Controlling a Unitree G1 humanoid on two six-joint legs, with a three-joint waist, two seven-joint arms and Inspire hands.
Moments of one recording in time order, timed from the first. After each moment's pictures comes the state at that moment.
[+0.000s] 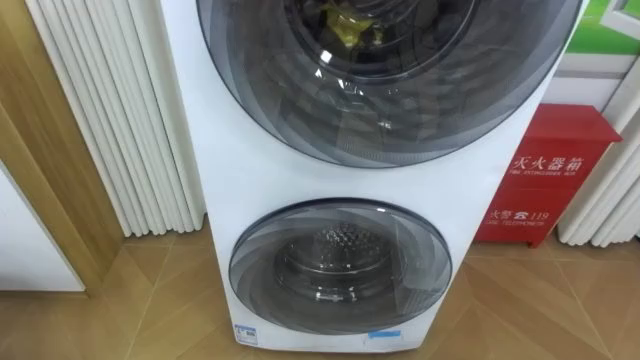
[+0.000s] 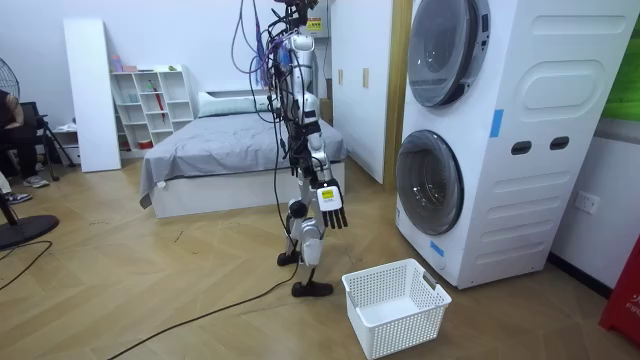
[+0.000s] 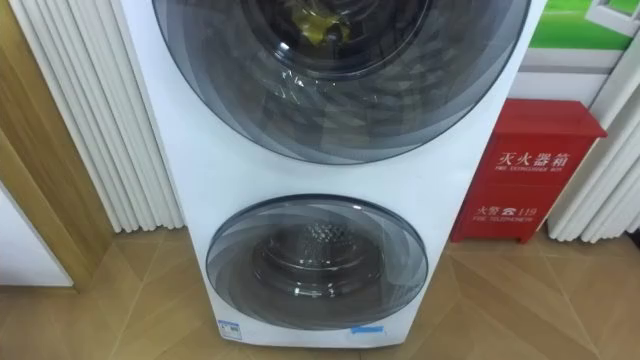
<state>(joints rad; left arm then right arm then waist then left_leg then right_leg) 0.26 0.17 0.09 1.09 0.19 0.15 0.14 0.11 -0.22 0.03 1.28 0.38 0.05 0.04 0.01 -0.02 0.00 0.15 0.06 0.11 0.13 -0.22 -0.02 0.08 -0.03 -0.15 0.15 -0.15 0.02</state>
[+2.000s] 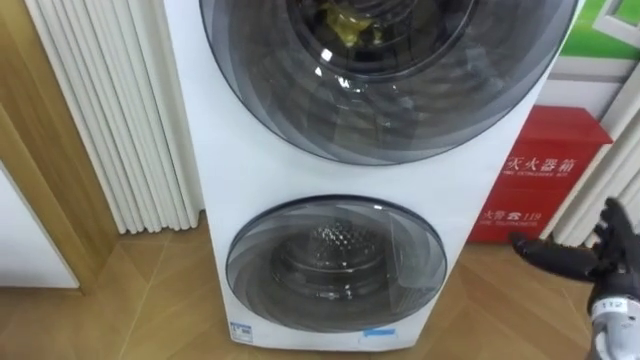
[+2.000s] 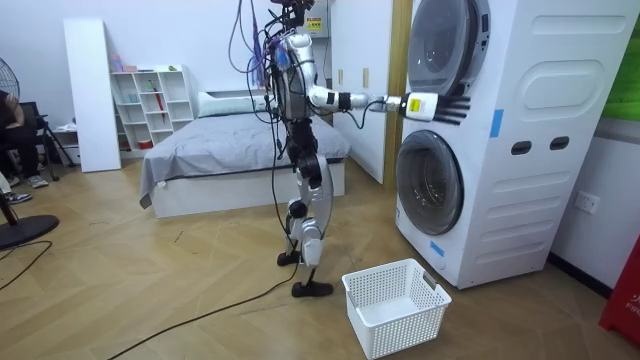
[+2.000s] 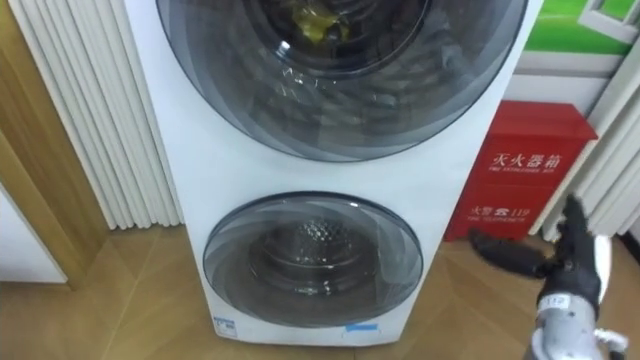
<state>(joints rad) 0.29 0.21 0.13 1.00 0.21 0.16 0.14 -0.16 -0.38 -0.19 0.26 0.26 0.07 -0.39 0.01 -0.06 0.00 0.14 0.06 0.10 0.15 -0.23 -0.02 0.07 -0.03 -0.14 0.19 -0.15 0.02</state>
